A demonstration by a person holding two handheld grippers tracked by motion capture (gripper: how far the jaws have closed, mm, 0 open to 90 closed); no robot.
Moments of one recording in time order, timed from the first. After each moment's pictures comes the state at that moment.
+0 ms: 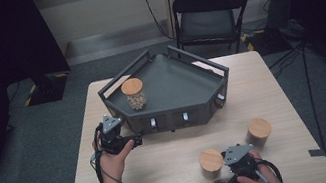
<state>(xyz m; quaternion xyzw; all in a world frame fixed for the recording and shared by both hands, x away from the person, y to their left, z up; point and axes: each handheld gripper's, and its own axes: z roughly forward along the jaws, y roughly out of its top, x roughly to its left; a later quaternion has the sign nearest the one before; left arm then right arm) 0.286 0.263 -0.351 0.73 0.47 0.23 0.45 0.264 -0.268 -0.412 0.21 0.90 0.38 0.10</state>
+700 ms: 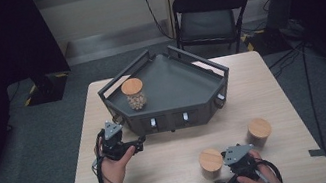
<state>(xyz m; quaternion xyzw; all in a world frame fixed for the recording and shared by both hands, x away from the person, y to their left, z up) 0.281 0.265 -0.369 0.73 0.47 0.23 0.44 0.264 -0.268 -0.412 0.21 0.90 0.38 0.10</state>
